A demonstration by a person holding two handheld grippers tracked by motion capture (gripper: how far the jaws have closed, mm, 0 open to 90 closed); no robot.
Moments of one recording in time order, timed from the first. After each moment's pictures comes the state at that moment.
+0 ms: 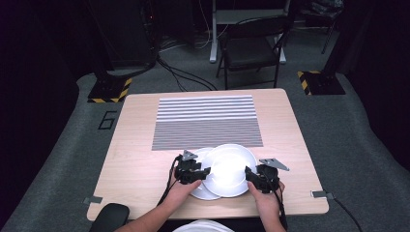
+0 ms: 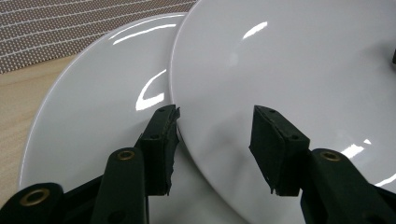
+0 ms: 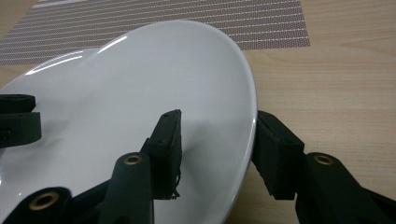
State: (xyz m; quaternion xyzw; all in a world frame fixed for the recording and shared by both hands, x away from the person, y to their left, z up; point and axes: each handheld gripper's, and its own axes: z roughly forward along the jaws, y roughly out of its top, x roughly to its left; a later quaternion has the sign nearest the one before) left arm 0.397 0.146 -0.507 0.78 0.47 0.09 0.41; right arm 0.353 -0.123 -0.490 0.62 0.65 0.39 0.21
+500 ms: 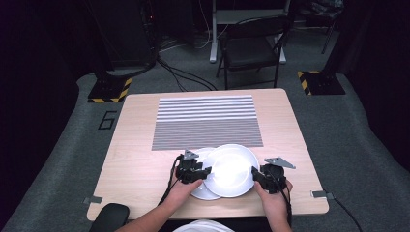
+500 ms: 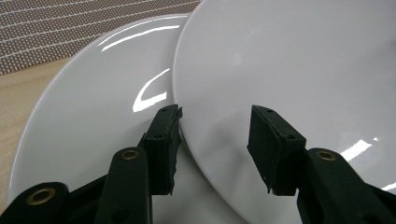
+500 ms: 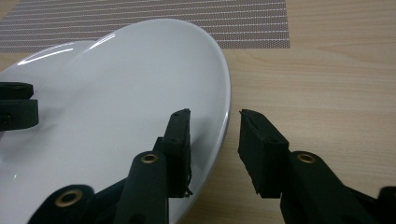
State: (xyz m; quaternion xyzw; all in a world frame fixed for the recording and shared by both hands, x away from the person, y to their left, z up) left arm 0.399 0.144 -0.507 0.78 0.47 0.09 0.41; right arm 0.350 -0.140 -0.478 0.61 0.67 0.37 0.21
